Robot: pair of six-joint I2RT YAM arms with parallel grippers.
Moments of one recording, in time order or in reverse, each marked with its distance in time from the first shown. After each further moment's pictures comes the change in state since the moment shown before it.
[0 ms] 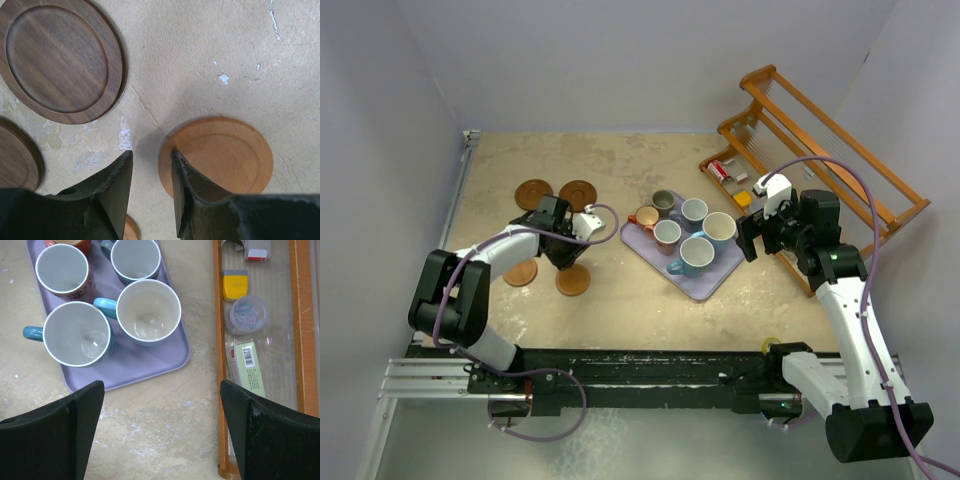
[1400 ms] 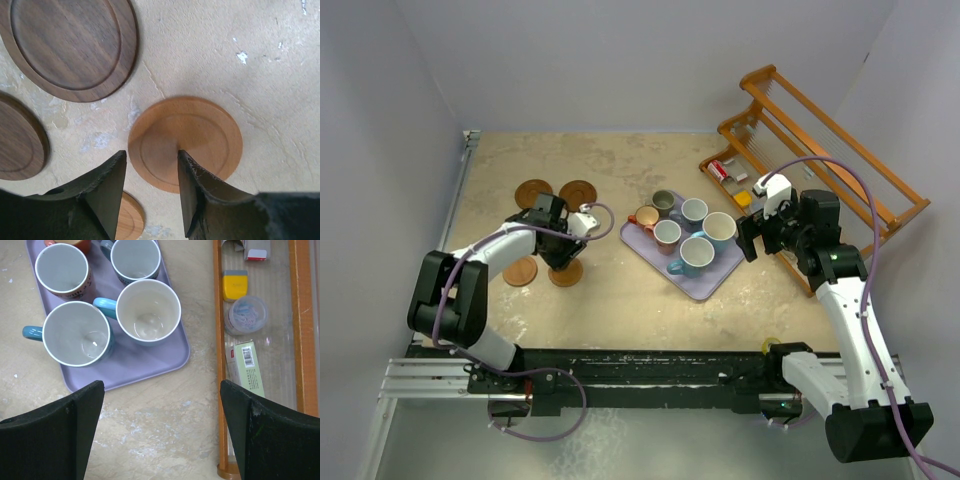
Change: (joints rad) left arm 0.026 -0.002 0.029 -0.074 0.000 0.005; right arm 0.000 0.000 0.000 0.000 0.000 -0.004
